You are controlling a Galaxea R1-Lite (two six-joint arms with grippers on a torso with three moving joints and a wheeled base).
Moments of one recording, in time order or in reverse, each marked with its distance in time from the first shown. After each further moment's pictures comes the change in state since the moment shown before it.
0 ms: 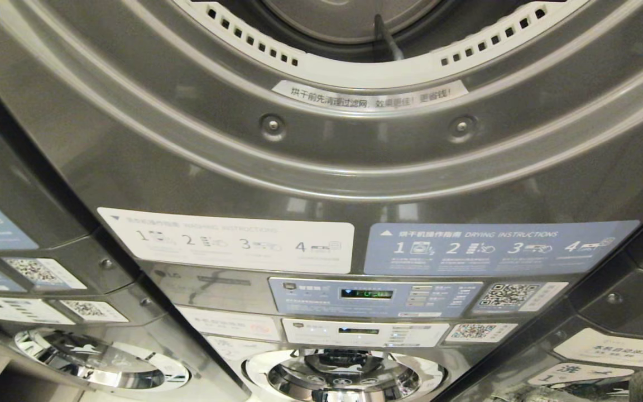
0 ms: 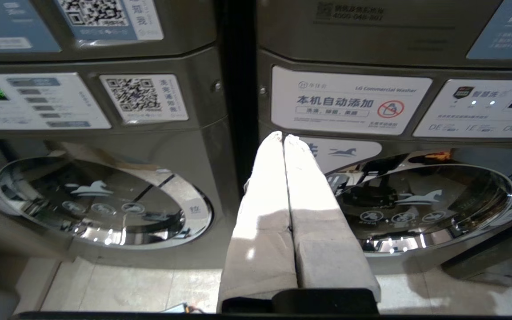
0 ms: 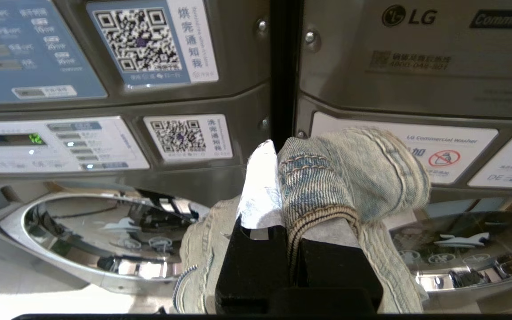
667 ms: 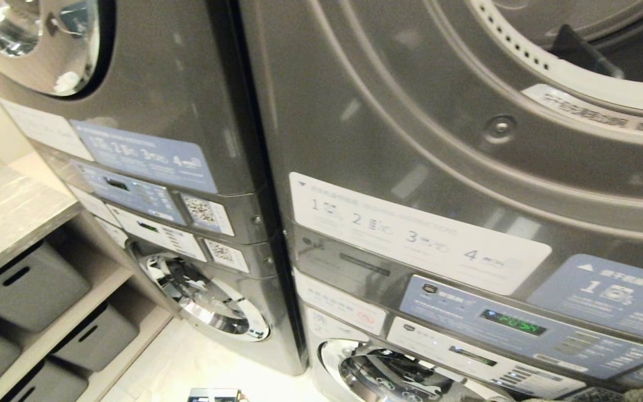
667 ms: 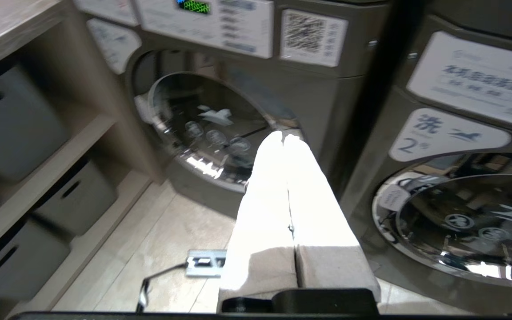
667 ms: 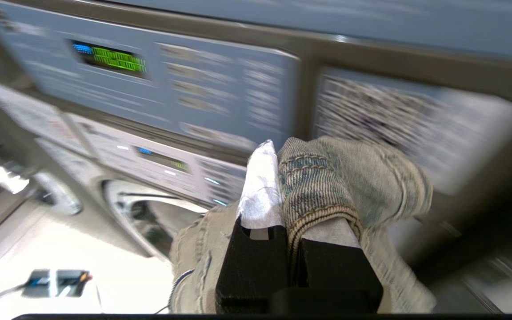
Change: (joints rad) left arm 0.000 0.000 0.000 -0.001 0.000 0.000; right arm 0.000 0.000 0.000 0.000 0.001 -0.001
